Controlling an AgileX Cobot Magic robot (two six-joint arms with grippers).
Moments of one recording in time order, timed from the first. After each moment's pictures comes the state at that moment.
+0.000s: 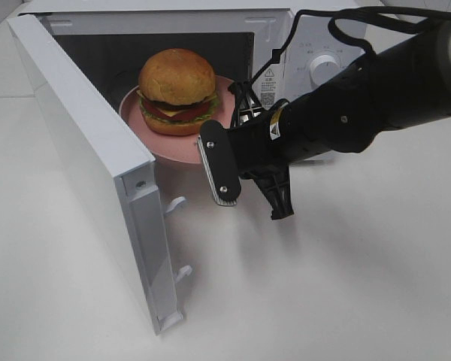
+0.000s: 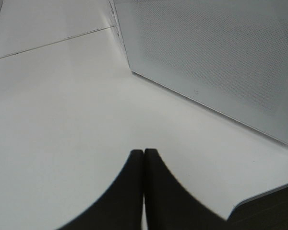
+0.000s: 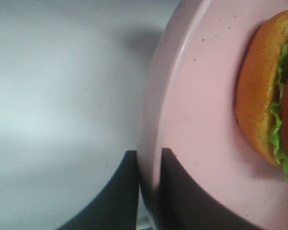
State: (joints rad) left arm -0.18 0.00 -0.50 -0.04 1.05 0.19; right arm 0.65 1.85 -0.99 -0.19 -0.02 -1.27
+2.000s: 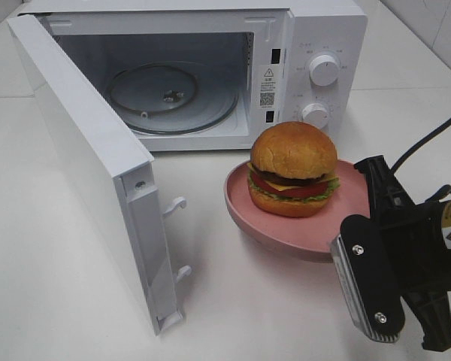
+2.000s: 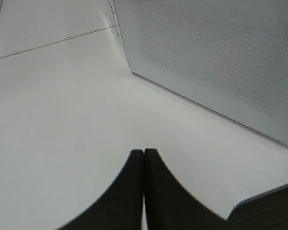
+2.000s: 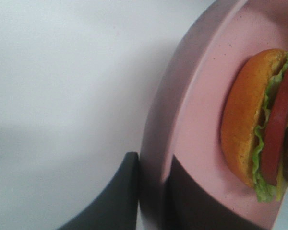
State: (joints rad) left arm -0.18 0.00 -0.50 -0.04 1.05 0.19; right arm 0.63 1.27 -0.41 -0.16 0.12 -1.21
